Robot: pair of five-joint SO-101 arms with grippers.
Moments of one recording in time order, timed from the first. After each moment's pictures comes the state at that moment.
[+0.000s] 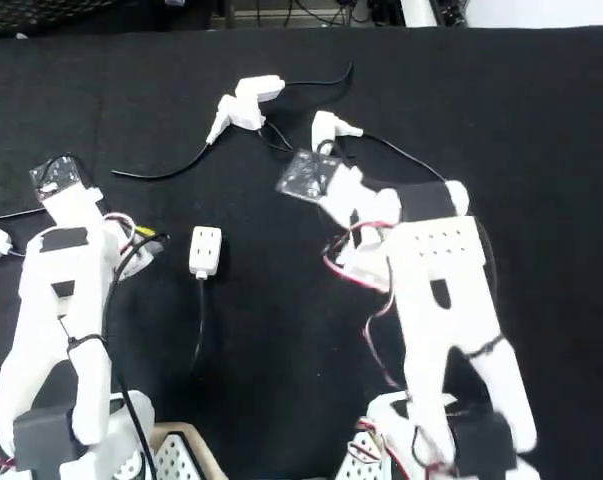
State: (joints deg) left arm -15.6 -22.4 48.7 52.1 18.6; right arm -9.8 -22.8 24.7 86.8 51.5
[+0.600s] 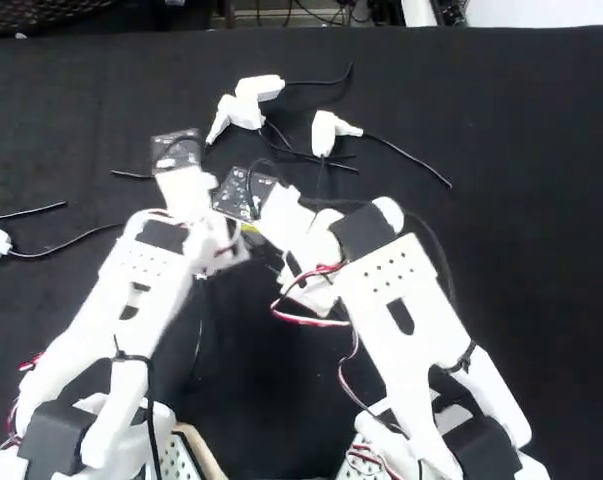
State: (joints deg) left arm 13.2 -22.5 43.3 50.0 24.7; right arm -28.6 -25.1 24.2 87.9 33.0
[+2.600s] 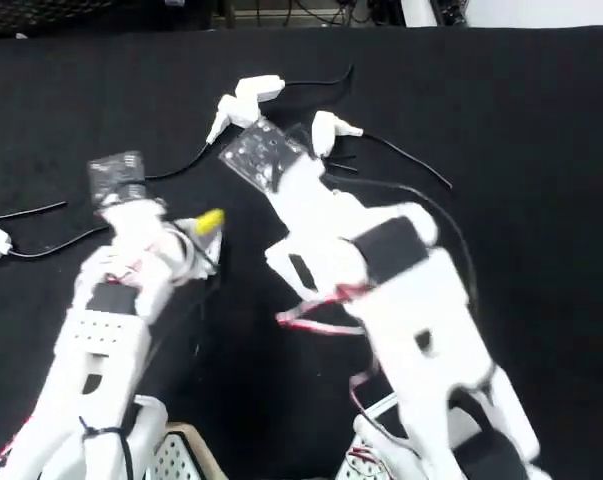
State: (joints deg) left arm 2.0 -46.5 67.1 29.5 17.6; right arm -30.6 -30.2 13.0 90.2 17.6
